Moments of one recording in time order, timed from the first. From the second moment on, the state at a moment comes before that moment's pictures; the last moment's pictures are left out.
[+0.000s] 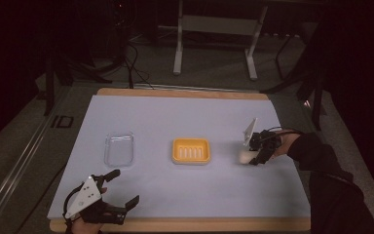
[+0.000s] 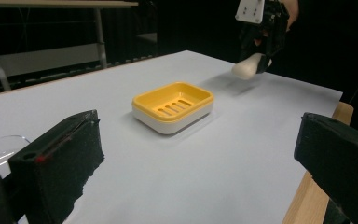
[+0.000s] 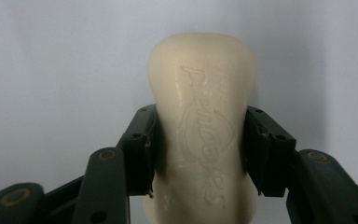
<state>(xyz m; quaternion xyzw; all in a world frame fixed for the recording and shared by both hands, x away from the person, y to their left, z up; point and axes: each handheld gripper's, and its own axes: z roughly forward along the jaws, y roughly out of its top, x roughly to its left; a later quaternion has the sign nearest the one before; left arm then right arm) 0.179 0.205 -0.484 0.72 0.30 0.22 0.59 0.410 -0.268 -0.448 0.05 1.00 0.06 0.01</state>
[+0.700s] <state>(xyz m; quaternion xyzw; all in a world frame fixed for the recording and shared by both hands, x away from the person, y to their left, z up) 0.182 0.203 -0.483 0.72 0.30 0.21 0.59 0.407 -0.226 -0.394 0.02 0.99 0.11 0.04</state>
